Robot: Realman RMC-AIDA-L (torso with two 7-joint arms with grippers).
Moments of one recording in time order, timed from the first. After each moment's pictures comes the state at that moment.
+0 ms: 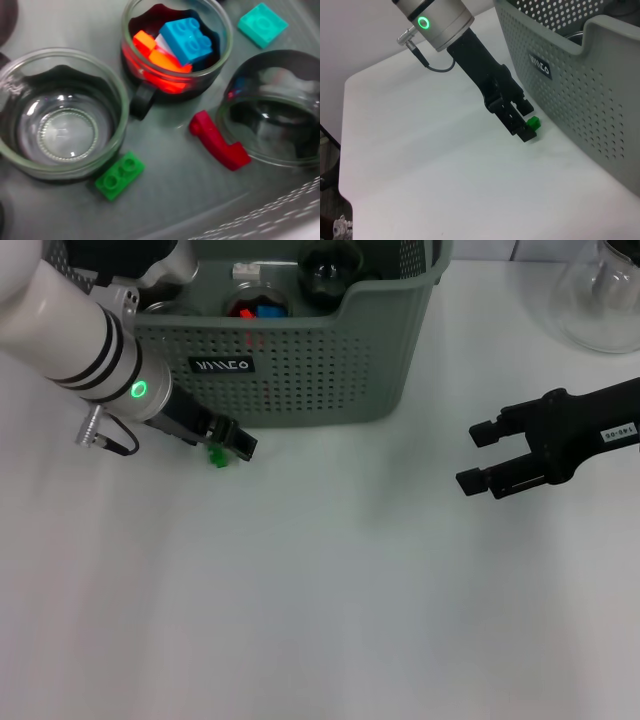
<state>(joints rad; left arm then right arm) -0.68 -2.17 1.26 1.04 2.77 1.26 -2.84 0.68 2.01 -0.88 -0.83 -2.25 -1.67 1.77</state>
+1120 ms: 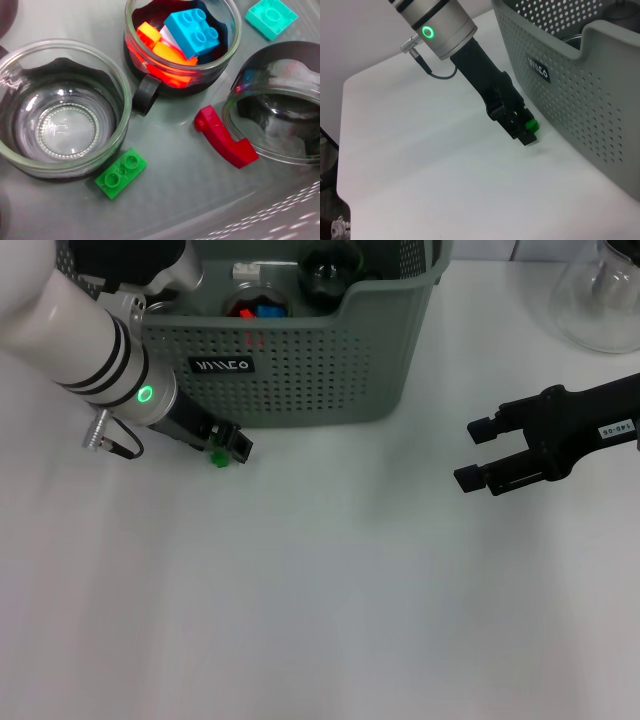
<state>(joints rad) -0.70 -2.17 1.26 0.98 2.78 1.22 -2.84 0.68 2.01 -0.88 -0.83 -2.25 -1.67 1.77</state>
